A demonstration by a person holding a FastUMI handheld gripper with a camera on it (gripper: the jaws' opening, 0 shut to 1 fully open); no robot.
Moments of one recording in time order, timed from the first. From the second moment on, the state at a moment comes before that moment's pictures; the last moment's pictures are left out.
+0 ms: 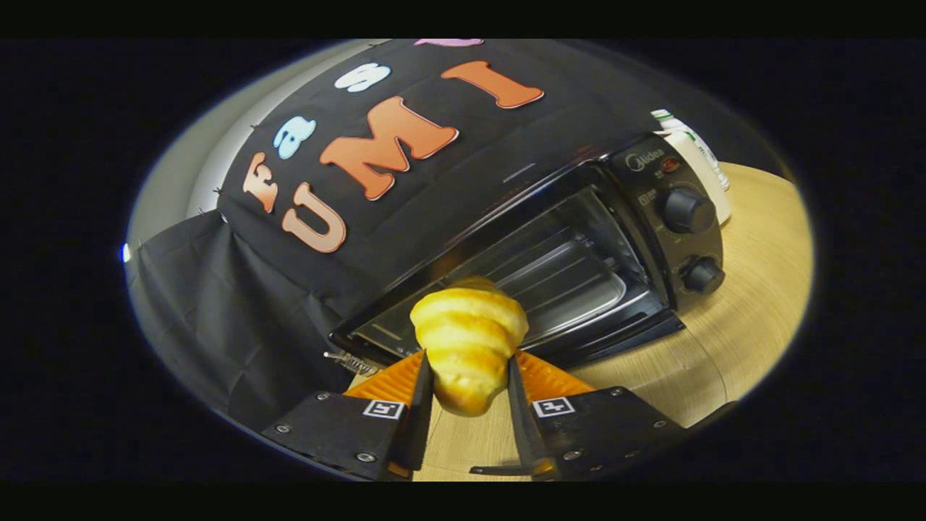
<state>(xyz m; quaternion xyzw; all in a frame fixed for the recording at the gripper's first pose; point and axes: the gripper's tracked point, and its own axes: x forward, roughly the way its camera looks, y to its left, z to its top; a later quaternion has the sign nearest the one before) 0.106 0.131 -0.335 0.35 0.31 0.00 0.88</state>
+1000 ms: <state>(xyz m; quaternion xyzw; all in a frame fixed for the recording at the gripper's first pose) 0.136 0.100 -0.354 0.14 0.29 -0.03 0.94</state>
